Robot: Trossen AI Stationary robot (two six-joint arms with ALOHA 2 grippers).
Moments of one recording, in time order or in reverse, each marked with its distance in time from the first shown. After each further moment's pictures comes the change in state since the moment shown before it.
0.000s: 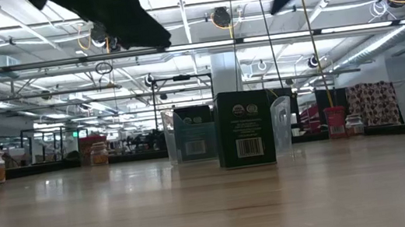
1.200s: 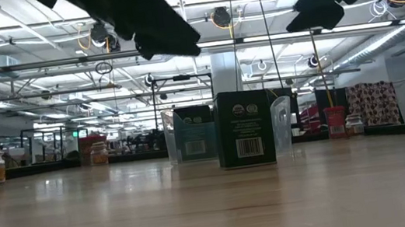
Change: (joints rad) left arm -0.202 0.289 0.105 0.098 -0.001 -0.149; right arm 0.034 -0.396 -0.609 0.647 0.100 0.109
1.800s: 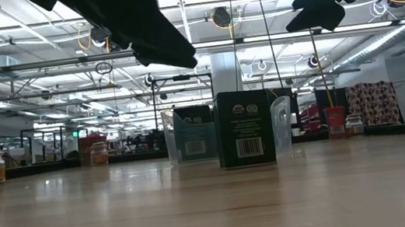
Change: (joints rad) left arm -0.004 0.014 0.000 -0.036 -0.005 0.008; right arm 0.000 0.000 0.000 0.006 0.000 0.052
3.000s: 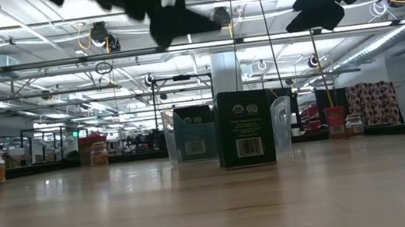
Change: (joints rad) left arm -0.038 0.041 0.038 0.203 0.089 -0.001; right arm -0.004 0.000 0.000 -0.006 0.004 -0.031
